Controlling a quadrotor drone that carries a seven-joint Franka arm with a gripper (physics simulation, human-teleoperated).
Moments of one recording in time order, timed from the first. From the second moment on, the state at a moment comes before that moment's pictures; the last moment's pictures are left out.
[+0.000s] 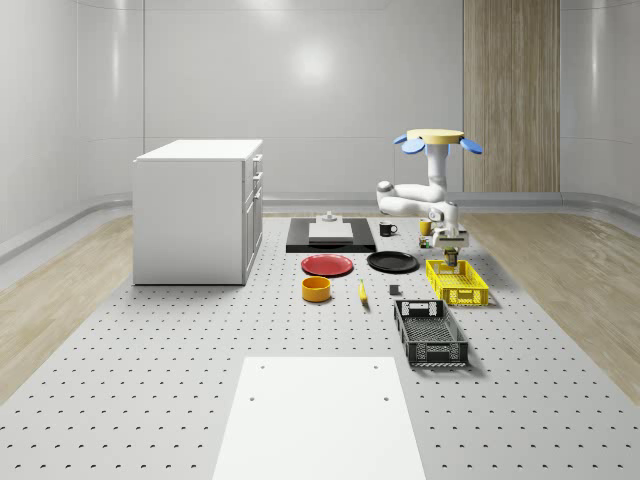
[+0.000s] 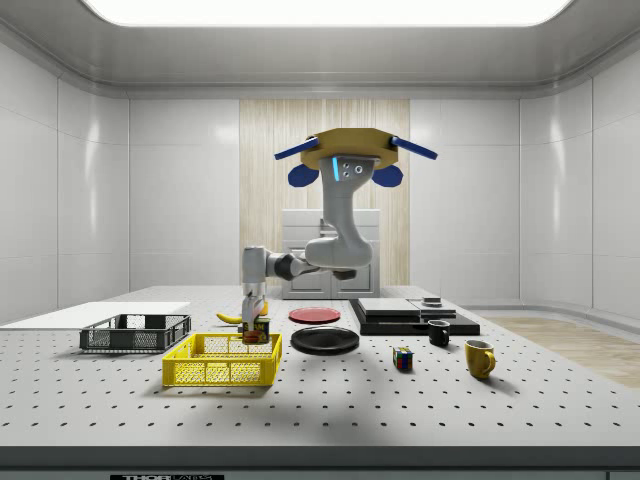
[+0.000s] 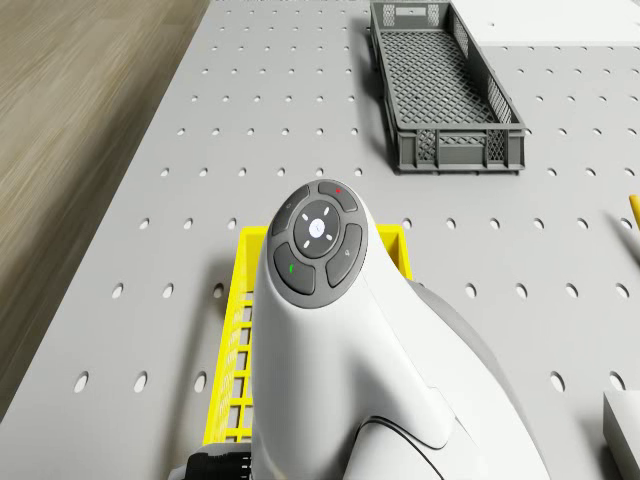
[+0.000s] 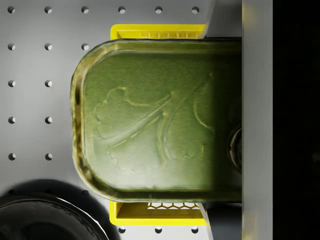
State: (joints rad) arm -1.17 -1.49 1.36 -2.87 -1.80 1.55 1.69
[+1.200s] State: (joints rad) arm -1.17 -1.52 1.34 -2.87 -1.81 1.58 1.69
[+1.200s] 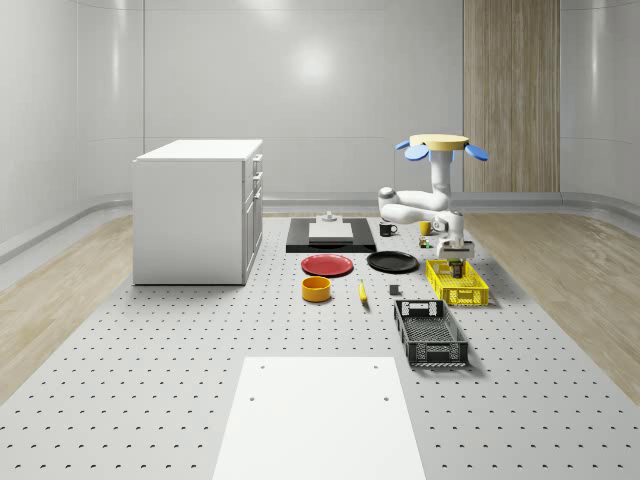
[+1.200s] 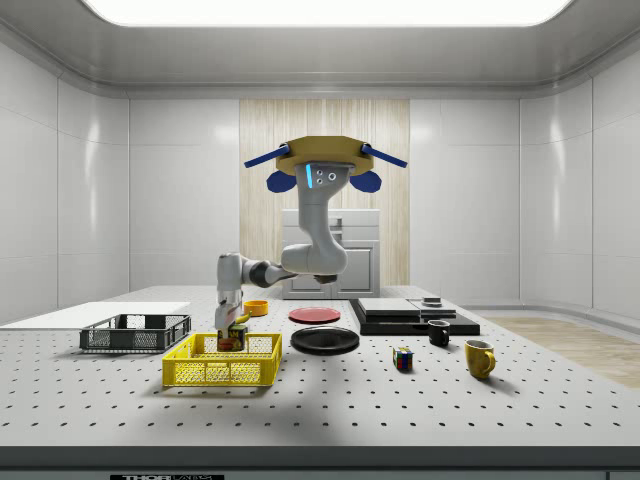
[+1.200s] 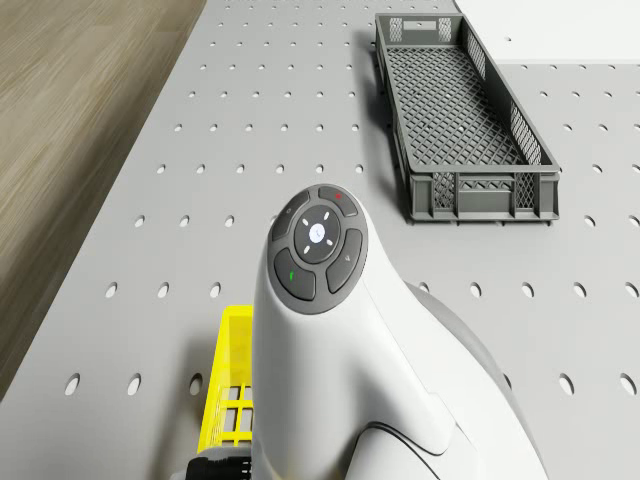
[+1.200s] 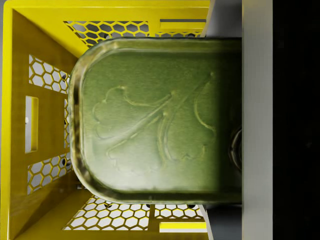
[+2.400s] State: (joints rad) arm -1.18 -1.52 1.30 -2.86 -1.84 1.59 1.69
